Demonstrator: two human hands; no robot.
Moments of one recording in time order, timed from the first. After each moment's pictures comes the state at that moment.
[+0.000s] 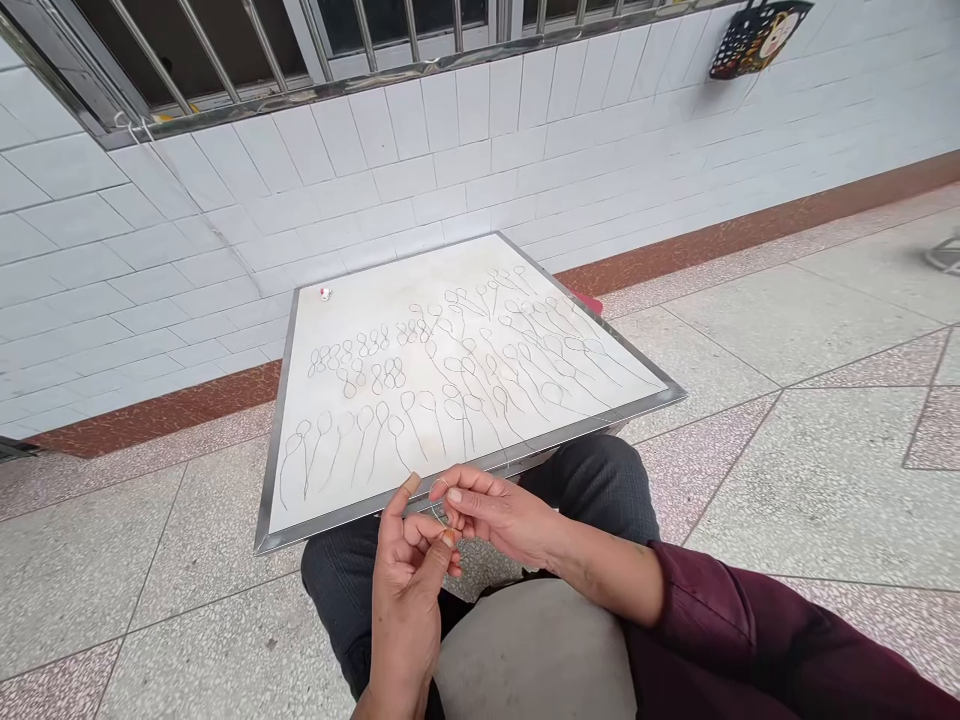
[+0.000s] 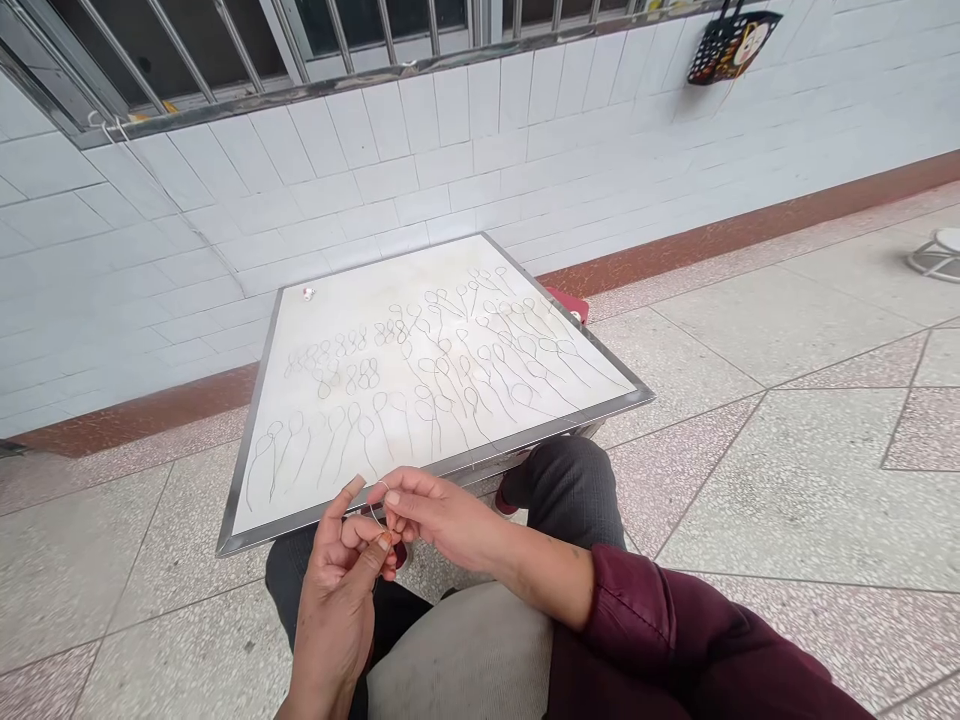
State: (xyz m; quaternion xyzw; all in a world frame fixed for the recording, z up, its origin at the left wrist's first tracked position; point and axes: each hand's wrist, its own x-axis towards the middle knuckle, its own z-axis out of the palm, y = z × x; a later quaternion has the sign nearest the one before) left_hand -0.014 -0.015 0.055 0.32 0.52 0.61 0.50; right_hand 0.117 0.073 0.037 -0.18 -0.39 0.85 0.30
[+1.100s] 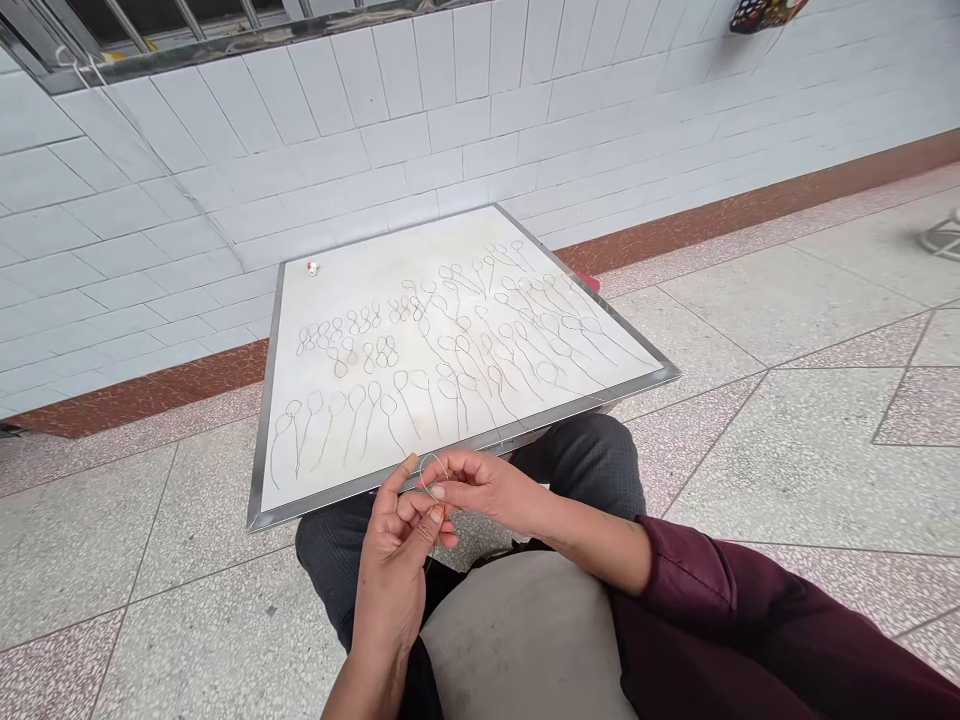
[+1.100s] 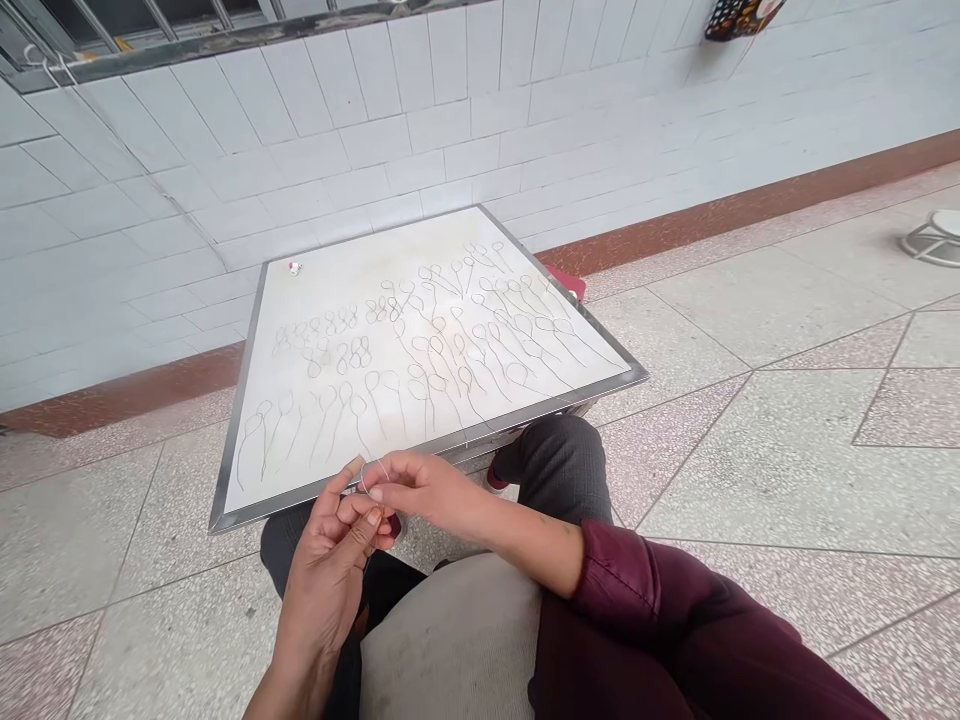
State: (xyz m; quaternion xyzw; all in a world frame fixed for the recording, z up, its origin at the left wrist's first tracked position) left_hand -0.021 -0.010 0.058 0.27 0.52 0.58 0.56; right_hand 0.116 0.078 0.034 -0.23 -0.51 0.78 0.28
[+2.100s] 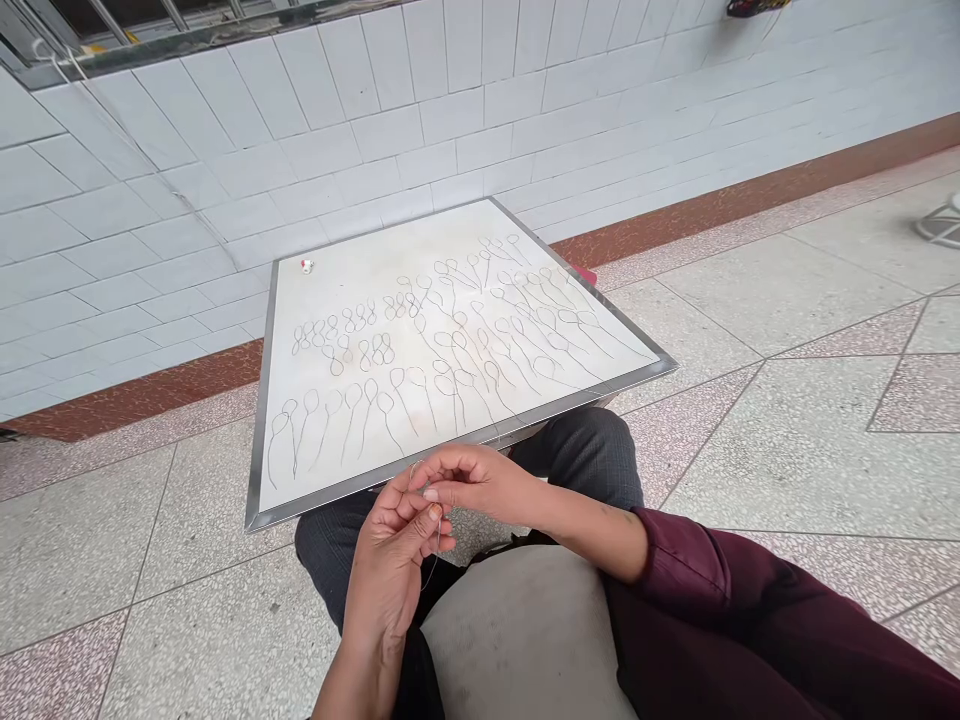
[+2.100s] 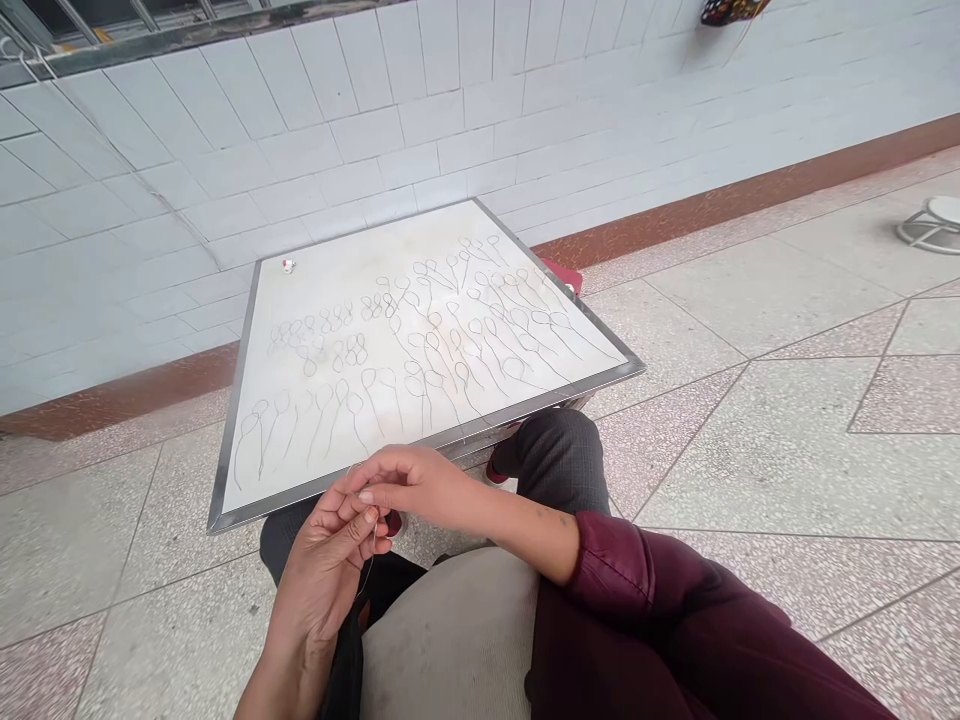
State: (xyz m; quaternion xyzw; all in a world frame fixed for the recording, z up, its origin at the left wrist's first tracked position) left_hand -0.028 -0.001 0.058 0.23 0.53 0.54 0.62; right_hand 0.114 0.083 0.033 -0.15 -0.55 0.77 0.29
